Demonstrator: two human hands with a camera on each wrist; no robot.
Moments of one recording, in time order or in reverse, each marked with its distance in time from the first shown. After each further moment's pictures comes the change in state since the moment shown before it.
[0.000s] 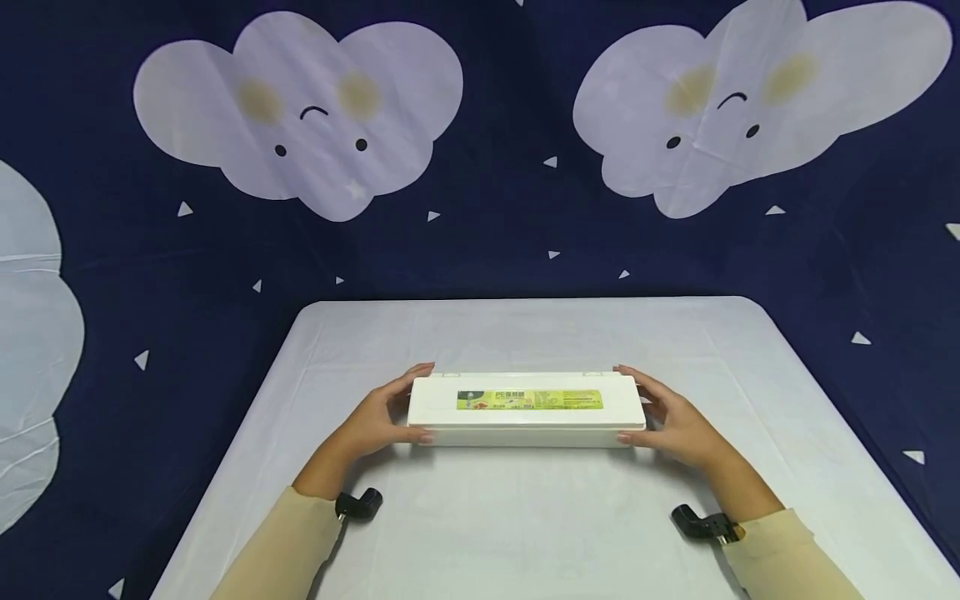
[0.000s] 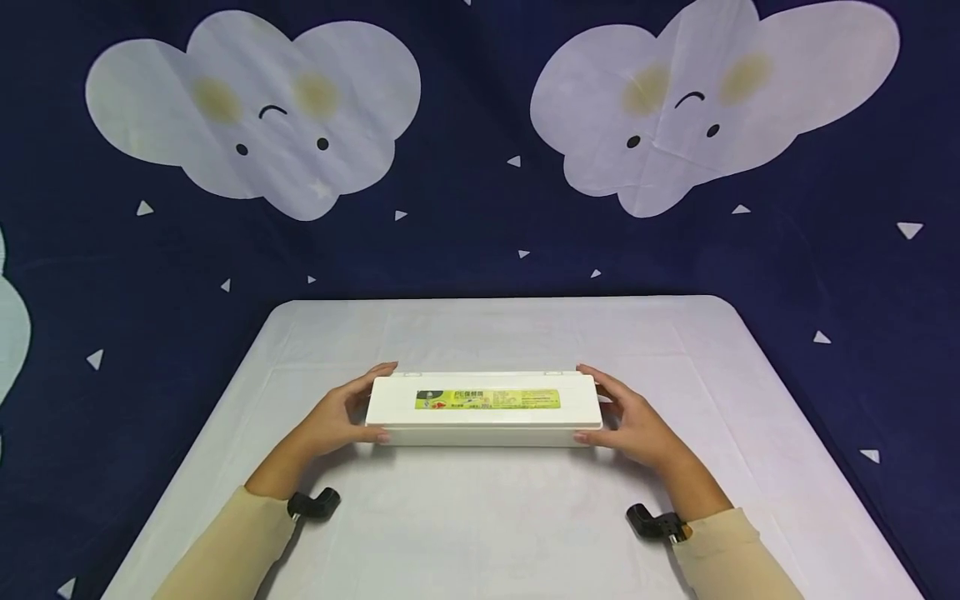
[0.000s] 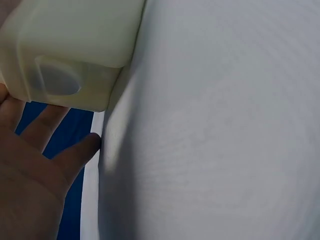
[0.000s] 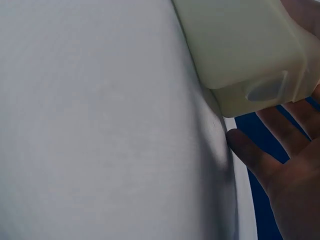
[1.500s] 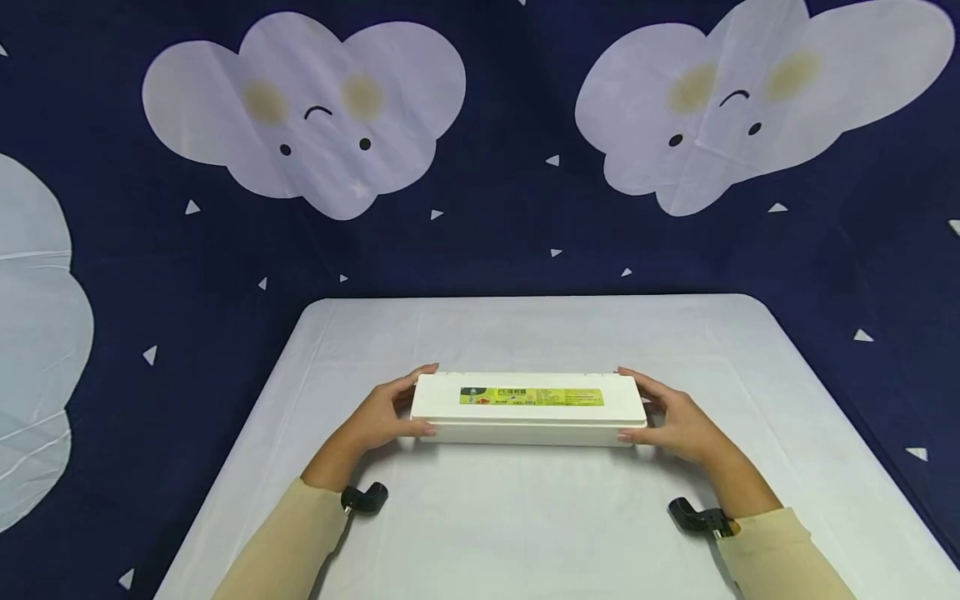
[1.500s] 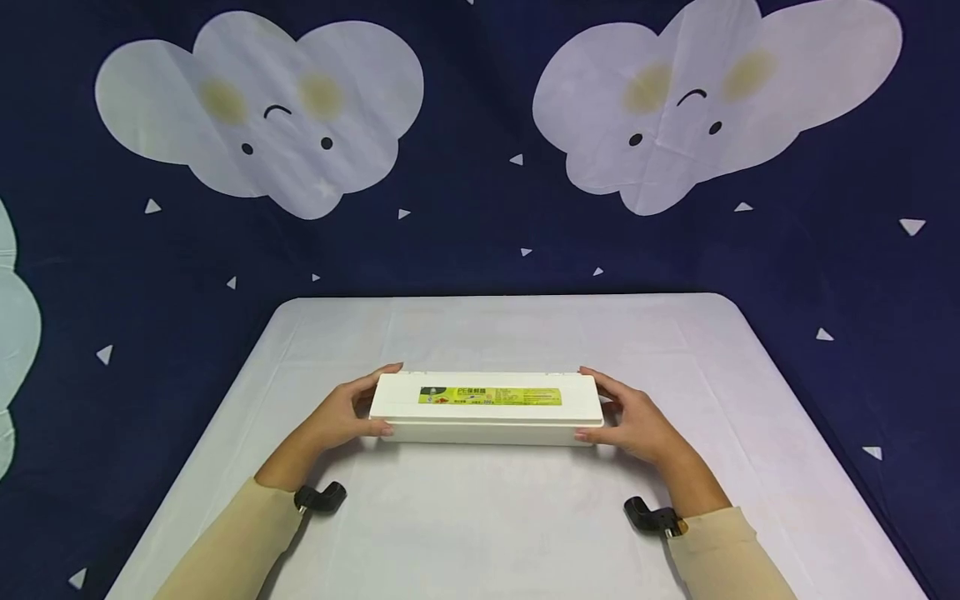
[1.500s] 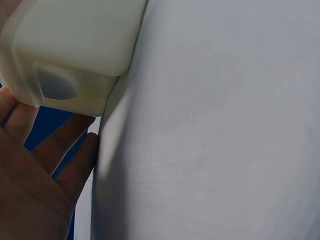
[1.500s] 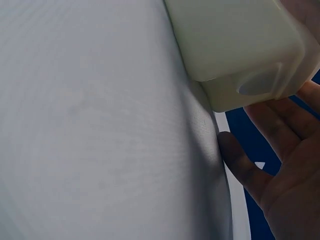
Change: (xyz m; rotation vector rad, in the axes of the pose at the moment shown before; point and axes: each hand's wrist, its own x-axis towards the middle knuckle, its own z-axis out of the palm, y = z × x) left_hand 0.004 -0.007 0.003 0.019 0.014 -0.073; right_hand 0.000 -0.006 0.001 -0.146 0.015 0.053
